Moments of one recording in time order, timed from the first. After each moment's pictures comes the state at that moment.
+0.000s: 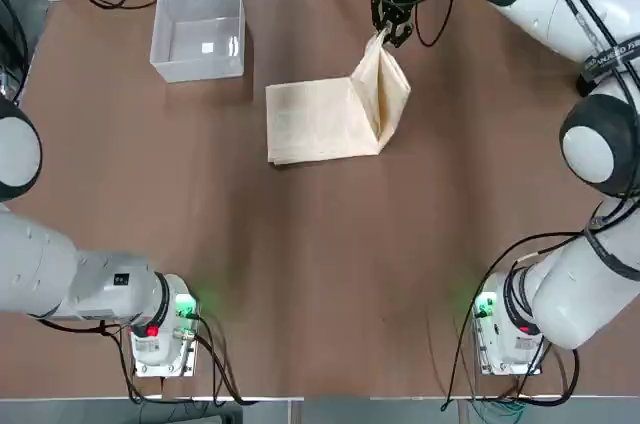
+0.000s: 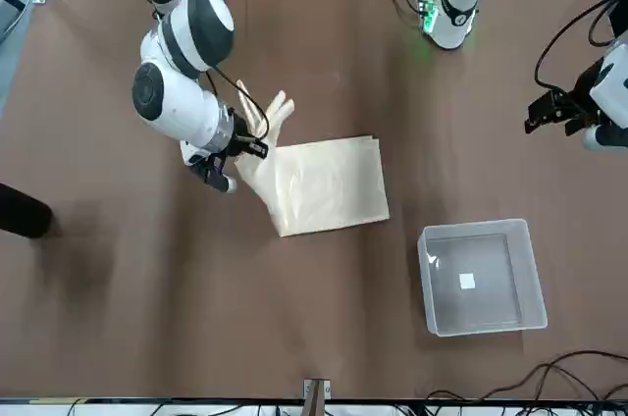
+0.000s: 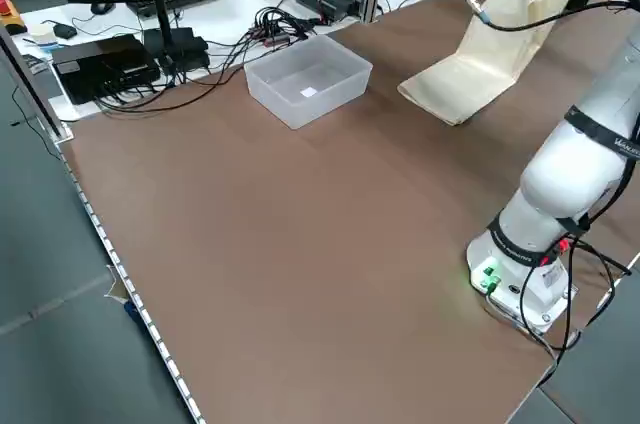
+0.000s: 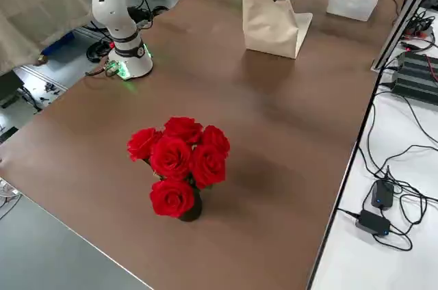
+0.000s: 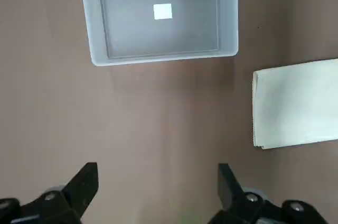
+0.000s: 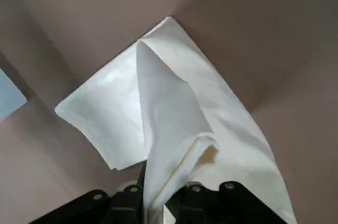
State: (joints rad) left arm 0.00 0.00 -0.01 -1.65 -0.08 1.61 0.02; right arm 0.63 0.29 -0.14 -1.70 0.50 1.99 0.77
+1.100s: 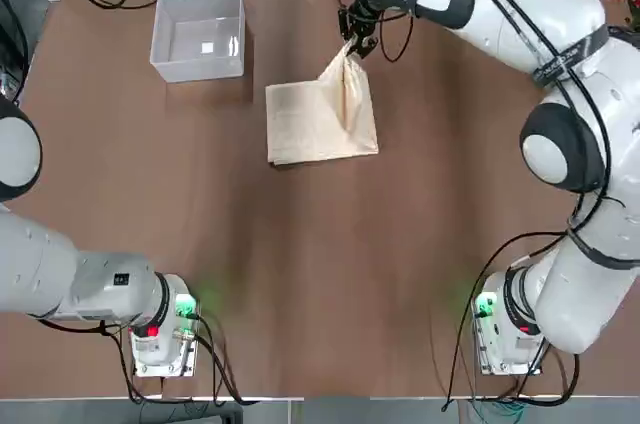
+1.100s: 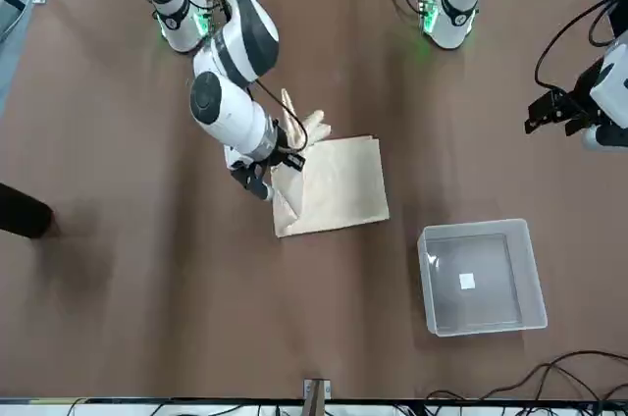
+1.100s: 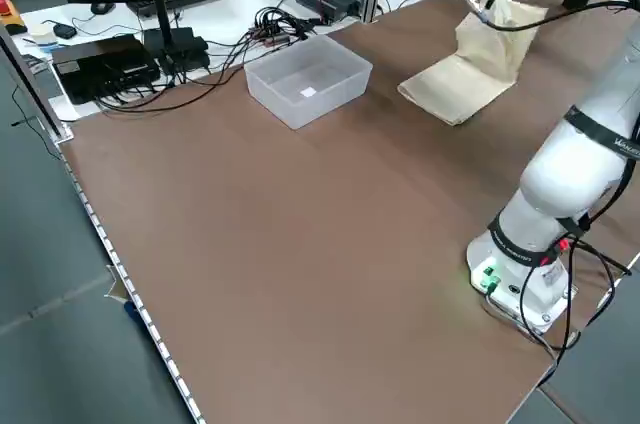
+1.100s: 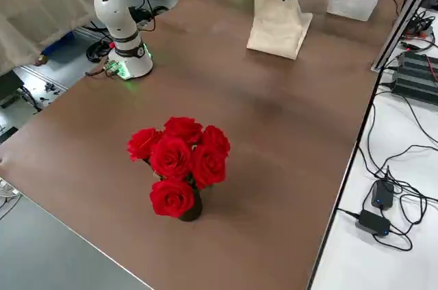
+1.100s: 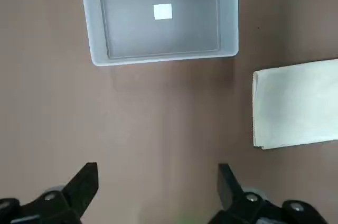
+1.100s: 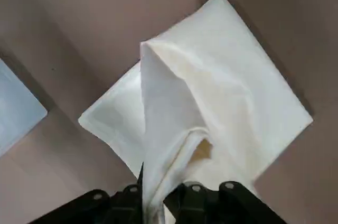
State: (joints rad) left arm 0.00 0.00 -0.01 -1.65 -0.08 1.61 0.02; right arm 0.73 0.46 -0.14 -1.59 0.53 2.14 0.90
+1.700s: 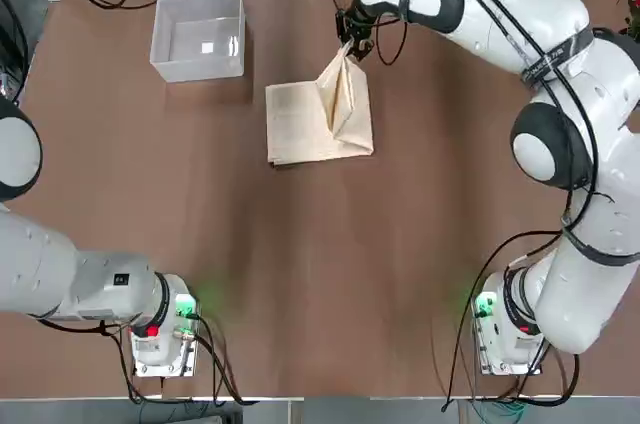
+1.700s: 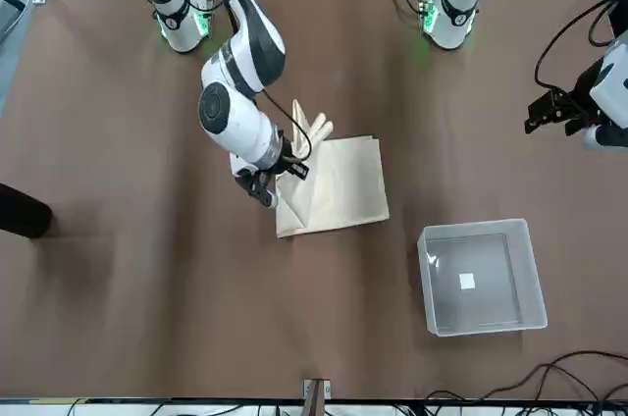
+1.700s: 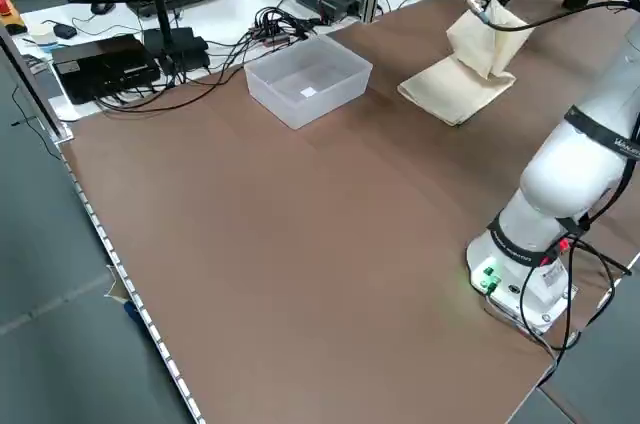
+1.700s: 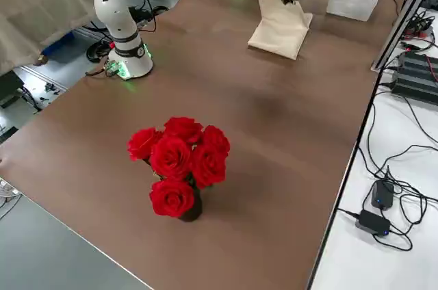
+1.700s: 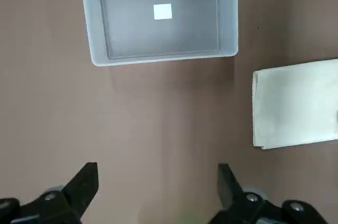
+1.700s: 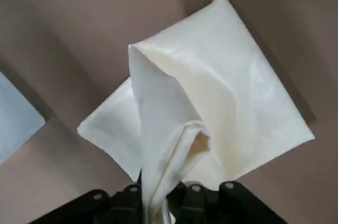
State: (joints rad) left arm 0.00 0.00 -0.01 -1.65 -0.08 1.61 0.02; right arm 0.74 0.50 -0.14 -1.57 0.53 2.16 0.92
